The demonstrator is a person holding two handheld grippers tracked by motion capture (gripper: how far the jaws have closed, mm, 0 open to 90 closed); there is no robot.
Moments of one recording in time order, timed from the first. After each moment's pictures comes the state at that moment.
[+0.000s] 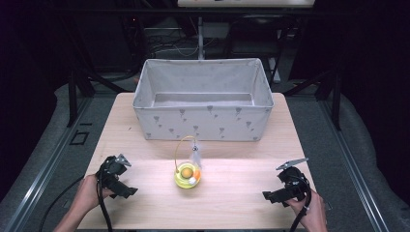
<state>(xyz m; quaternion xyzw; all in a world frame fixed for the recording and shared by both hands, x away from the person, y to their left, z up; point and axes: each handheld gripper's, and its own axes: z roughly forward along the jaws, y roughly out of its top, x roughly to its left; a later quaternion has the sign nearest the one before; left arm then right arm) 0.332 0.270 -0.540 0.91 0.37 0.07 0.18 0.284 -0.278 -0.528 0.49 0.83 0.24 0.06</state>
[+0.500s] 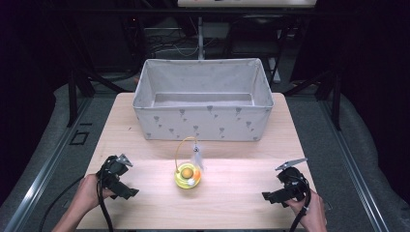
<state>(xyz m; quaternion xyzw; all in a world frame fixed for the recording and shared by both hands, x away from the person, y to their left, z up) 0.327 0.260 -0.526 0.92 0.36 0.06 0.17 0.283 -0.276 -0.527 0.49 0.83 0.24 0.06</state>
